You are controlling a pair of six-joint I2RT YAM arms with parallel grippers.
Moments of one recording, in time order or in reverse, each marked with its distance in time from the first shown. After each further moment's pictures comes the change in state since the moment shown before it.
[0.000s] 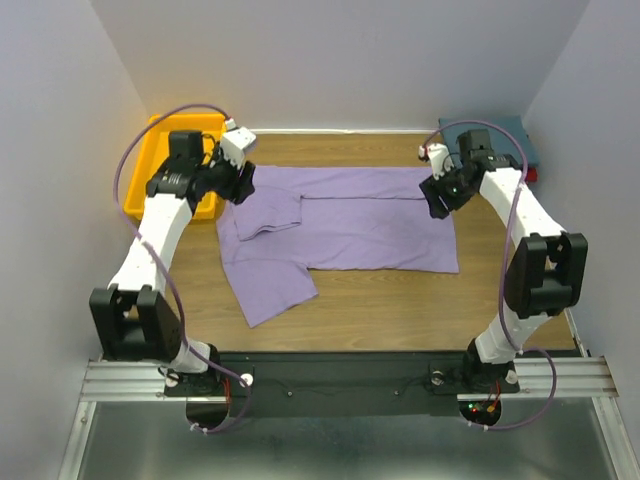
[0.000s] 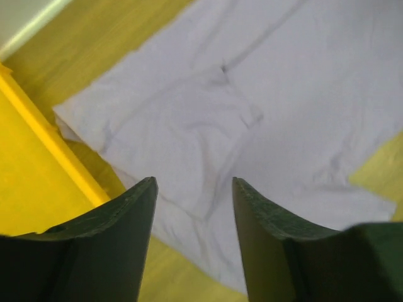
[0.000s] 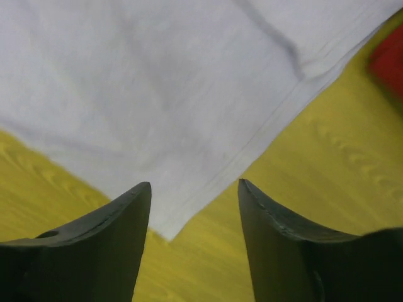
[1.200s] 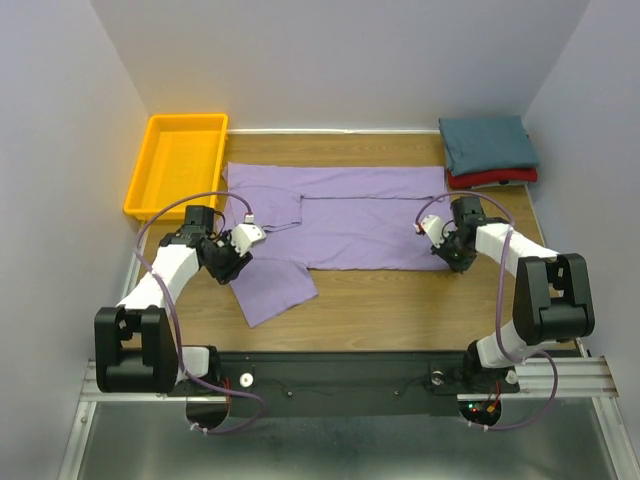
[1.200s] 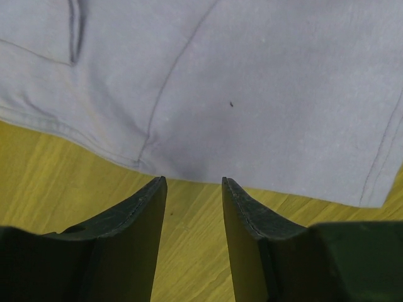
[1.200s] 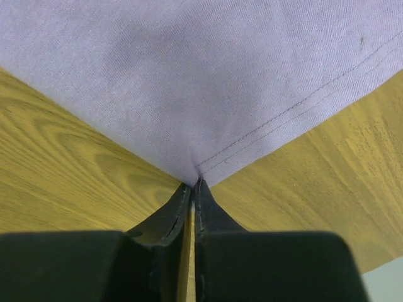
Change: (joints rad) left arm 0.026 -0.245 -0.620 -0.112 -0.142 0.414; right arm 0.000 -0.214 -0.668 0.240 0.197 -0.274
